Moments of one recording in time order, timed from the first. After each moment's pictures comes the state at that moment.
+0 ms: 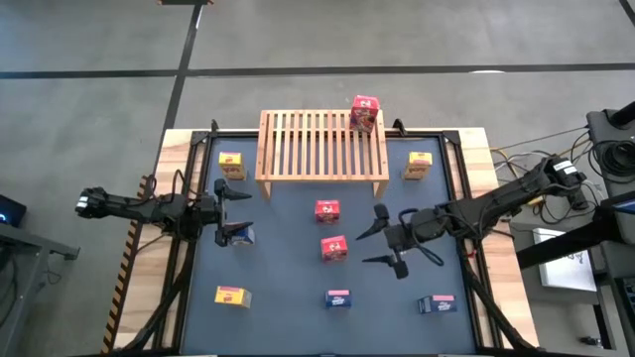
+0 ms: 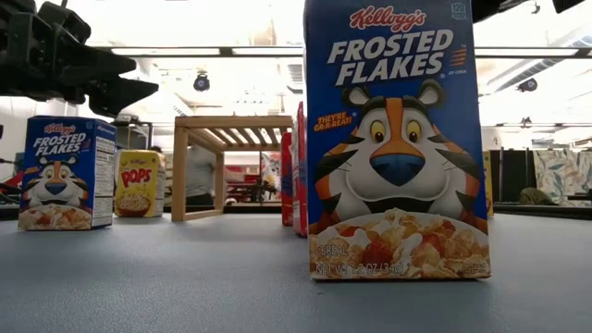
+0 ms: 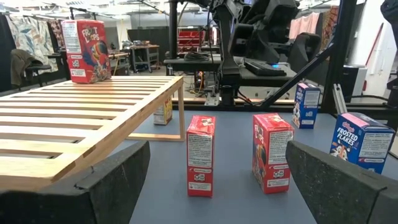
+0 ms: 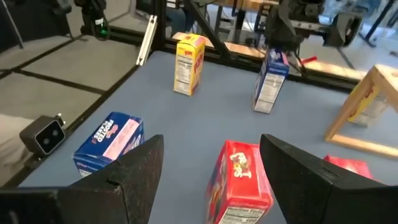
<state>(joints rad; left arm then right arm) -0.17 0.09 0.02 0.10 -0.29 0.02 0.32 1.15 0.66 0.19 0.06 -0.09</state>
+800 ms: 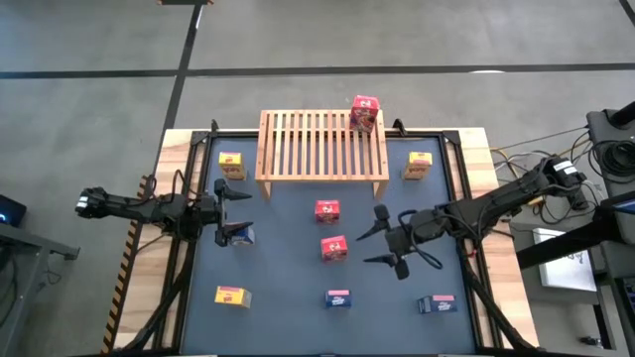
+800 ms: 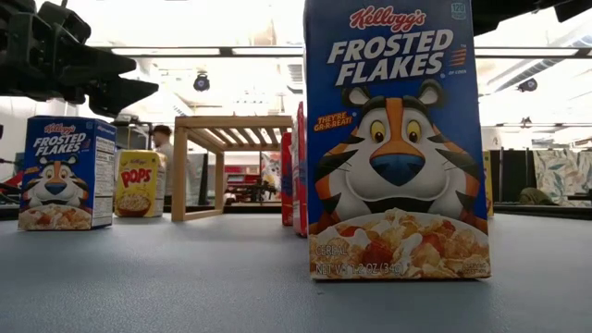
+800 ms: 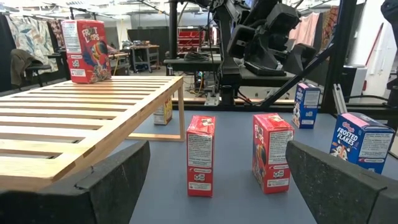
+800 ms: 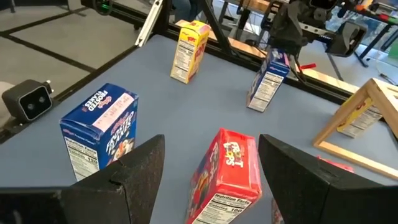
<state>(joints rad) -0.17 0.09 0.02 0.10 -0.29 0.02 0.31 1.15 0.63 0.20 0.06 -0.23</state>
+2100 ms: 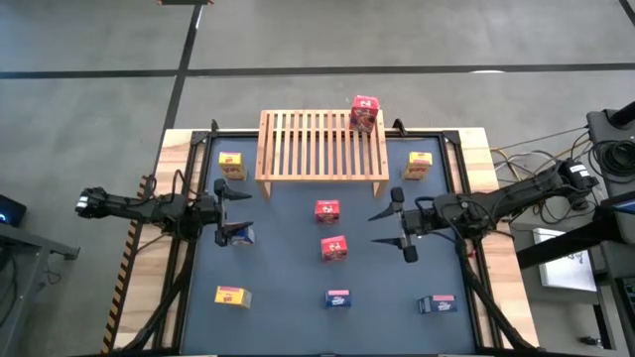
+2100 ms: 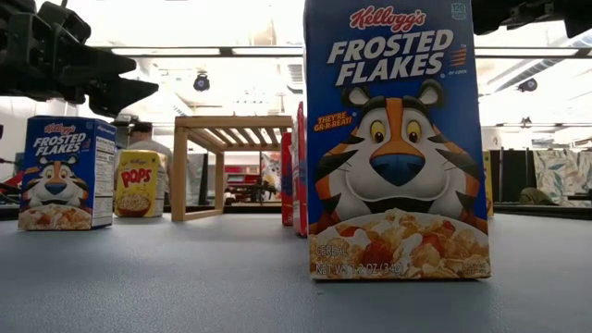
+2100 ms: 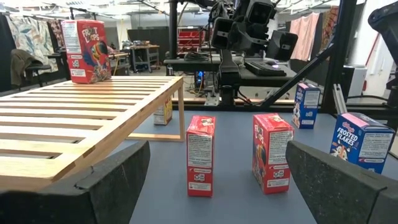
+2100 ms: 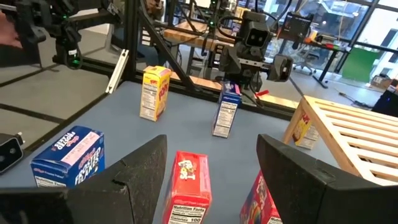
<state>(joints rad) -0.17 0.09 0.02 0.11 -0.29 0.02 0.23 0.93 0.47 0.35 0.06 -0.18</state>
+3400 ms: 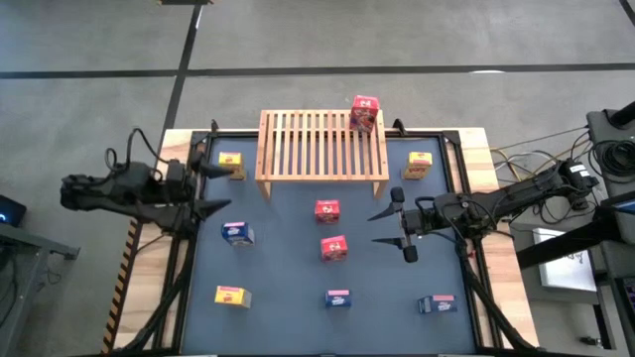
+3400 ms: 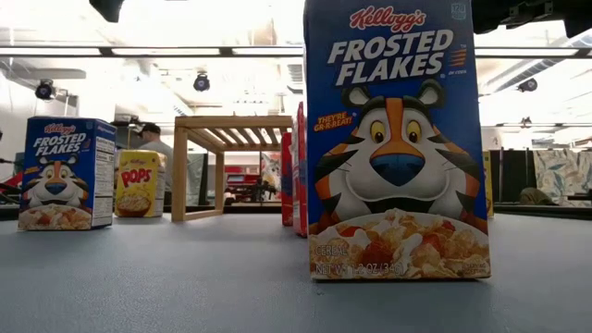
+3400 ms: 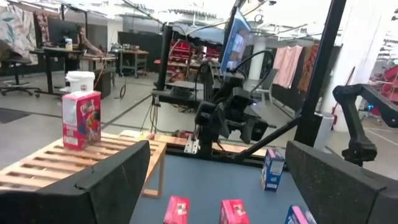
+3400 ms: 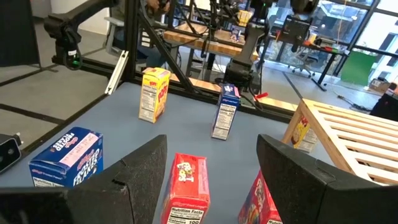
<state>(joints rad) -0.17 0.41 0.69 -0.20 -0.25 -0.11 0.23 0.93 0.47 0.36 0.06 -0.19</state>
